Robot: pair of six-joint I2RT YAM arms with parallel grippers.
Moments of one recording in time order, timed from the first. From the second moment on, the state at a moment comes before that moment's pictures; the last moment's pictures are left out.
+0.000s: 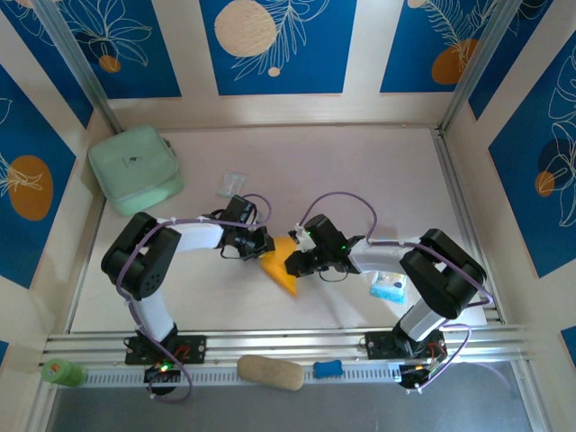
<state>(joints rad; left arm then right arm) -0.55 1.78 0.86 -0.16 0.51 -0.84 0.75 1.59 0.66 0.01 -0.46 0.52</state>
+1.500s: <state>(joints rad) -0.55 1.76 0.85 -0.16 0.50 -0.84 0.73 1.59 0.68 -0.03 -0.42 0.53</state>
